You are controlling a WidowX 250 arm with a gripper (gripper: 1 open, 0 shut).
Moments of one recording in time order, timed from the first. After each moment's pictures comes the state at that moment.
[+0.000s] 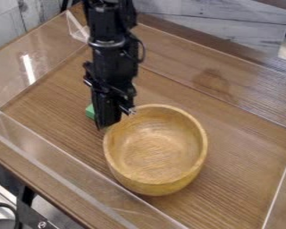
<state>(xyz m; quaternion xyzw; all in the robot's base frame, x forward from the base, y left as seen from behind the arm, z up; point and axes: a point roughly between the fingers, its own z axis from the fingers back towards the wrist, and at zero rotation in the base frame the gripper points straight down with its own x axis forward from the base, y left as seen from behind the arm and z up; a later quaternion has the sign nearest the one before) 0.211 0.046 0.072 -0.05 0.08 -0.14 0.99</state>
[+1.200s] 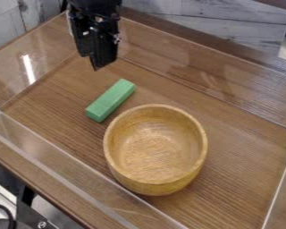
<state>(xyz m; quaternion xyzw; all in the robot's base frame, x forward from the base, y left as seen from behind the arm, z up) 0.251 0.089 0.125 -0.05 0.04 -0.13 0.99</state>
